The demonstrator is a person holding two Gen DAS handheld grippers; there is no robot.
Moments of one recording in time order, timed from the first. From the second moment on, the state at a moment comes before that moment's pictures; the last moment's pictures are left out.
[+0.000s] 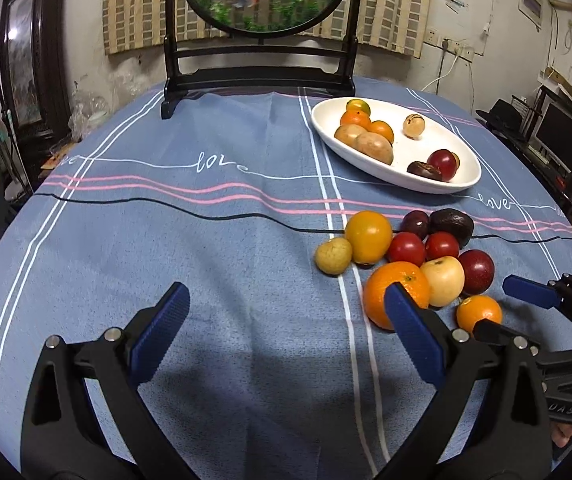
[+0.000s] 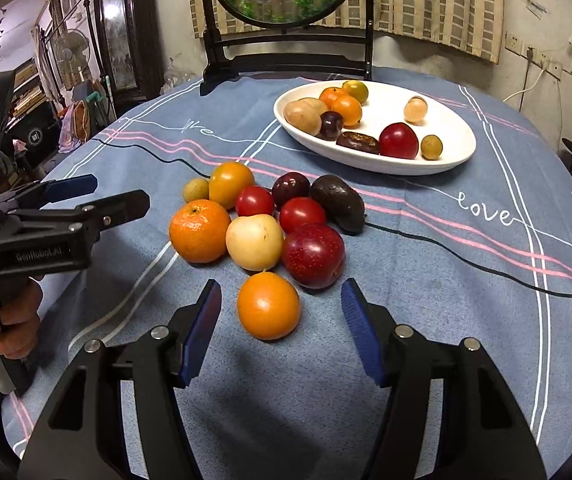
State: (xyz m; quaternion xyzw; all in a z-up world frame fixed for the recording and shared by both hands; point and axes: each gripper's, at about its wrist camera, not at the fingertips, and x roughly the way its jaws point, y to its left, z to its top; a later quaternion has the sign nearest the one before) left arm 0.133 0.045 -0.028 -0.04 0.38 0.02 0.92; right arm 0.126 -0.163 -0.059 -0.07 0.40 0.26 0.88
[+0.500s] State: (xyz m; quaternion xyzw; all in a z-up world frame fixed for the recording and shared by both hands) left arm 0.134 0.047 -0.030 -0.04 0.38 0.02 0.92; right arm 0.123 -0.154 -0.063 -0.08 0.40 0.27 0.87
